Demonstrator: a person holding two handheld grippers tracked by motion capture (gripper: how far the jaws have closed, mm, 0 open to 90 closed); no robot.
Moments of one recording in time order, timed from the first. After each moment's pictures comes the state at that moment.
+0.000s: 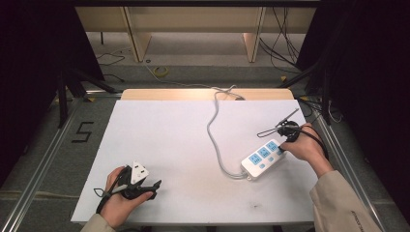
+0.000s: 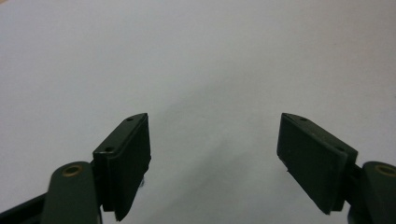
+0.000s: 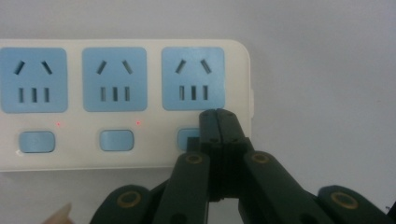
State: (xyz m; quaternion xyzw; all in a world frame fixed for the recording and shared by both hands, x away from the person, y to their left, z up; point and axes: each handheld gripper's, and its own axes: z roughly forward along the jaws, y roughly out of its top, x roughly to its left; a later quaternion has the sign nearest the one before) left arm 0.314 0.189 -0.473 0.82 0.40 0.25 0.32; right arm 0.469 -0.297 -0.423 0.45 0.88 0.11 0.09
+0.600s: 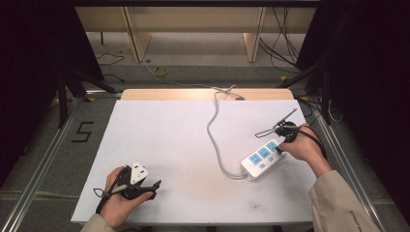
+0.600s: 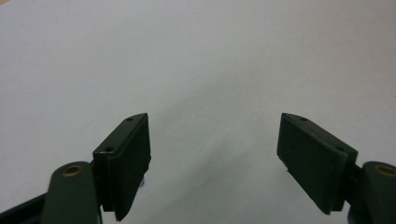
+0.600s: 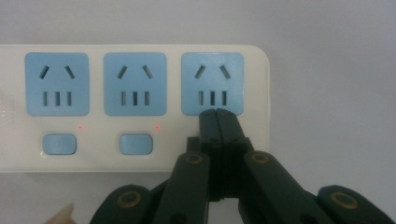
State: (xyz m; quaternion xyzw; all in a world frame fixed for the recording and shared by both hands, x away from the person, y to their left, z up) left arm 0.314 0.189 -0.473 0.82 0.40 0.25 0.32; right arm 0.468 -0.291 -0.424 0.45 0.88 0.11 0.08
